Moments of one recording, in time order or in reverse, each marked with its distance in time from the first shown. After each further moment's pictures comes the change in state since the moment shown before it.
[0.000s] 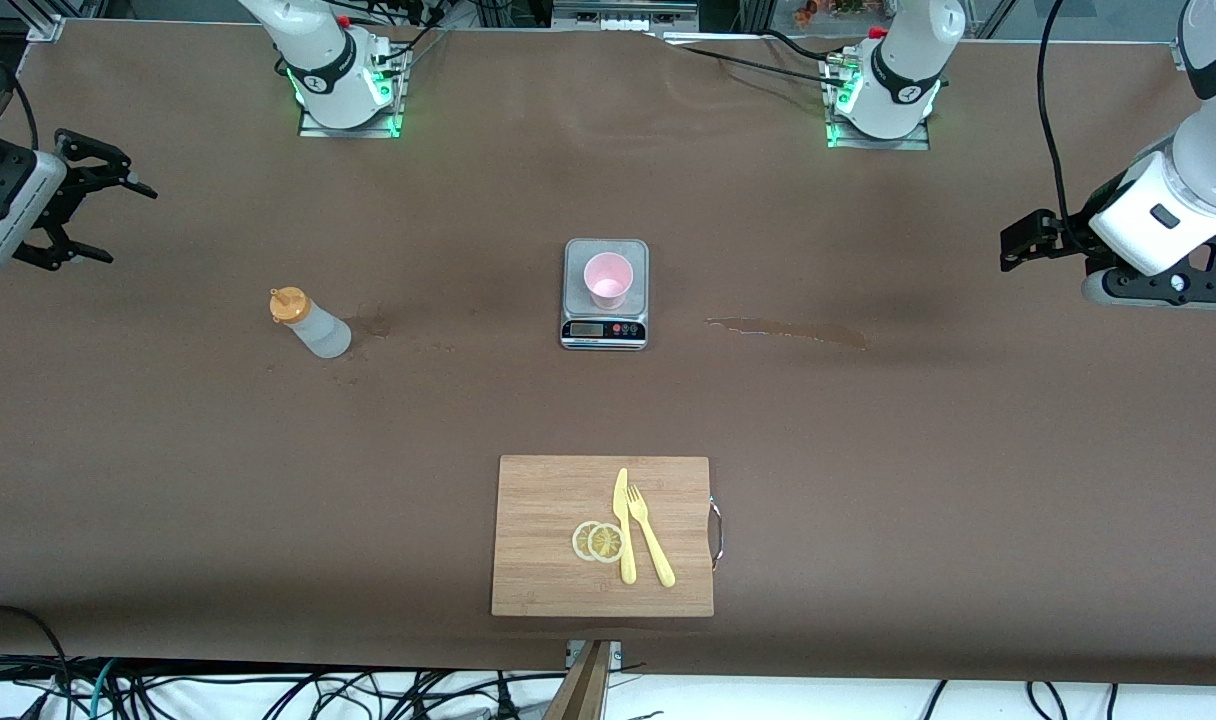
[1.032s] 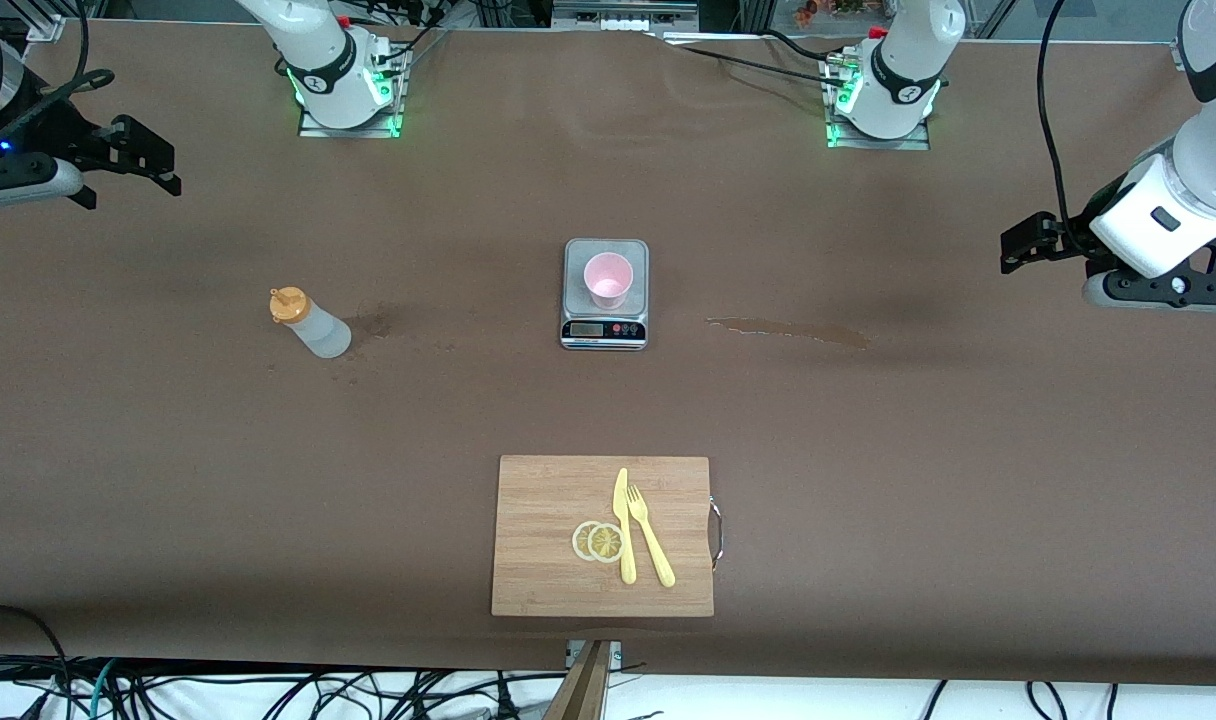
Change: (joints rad) left arm 0.000 0.001 0.001 0.000 0.000 0.002 -0.001; right arm 0.117 -0.117 0.065 -0.002 -0.198 0.035 0.818
